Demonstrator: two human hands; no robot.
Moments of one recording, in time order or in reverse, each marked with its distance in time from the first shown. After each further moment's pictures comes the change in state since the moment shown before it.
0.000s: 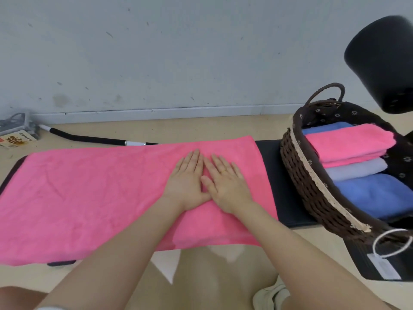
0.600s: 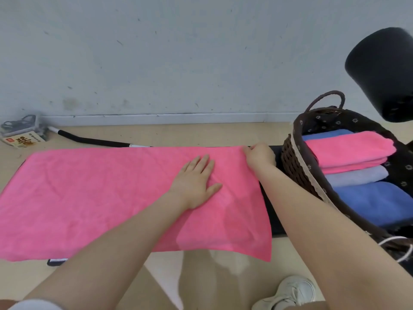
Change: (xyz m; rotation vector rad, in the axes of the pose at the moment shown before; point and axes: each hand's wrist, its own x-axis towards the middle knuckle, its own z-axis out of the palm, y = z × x) left_hand 0.003 0.012 -0.014 -0.004 -0.076 0.030; right_hand 0.058 0.065 -0.049 0.438 0.196 0.636
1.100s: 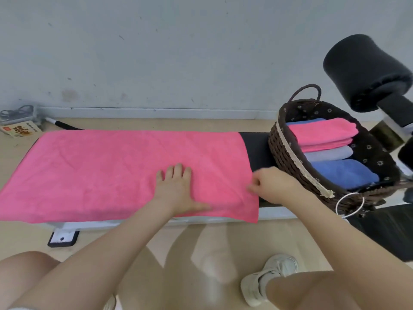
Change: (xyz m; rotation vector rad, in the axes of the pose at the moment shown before) left_hand -0.093 0.012 0.003 0.024 -0.059 -0.237; right_hand -0.143 0.042 -0.066 -0.664 -0.321 -0.358
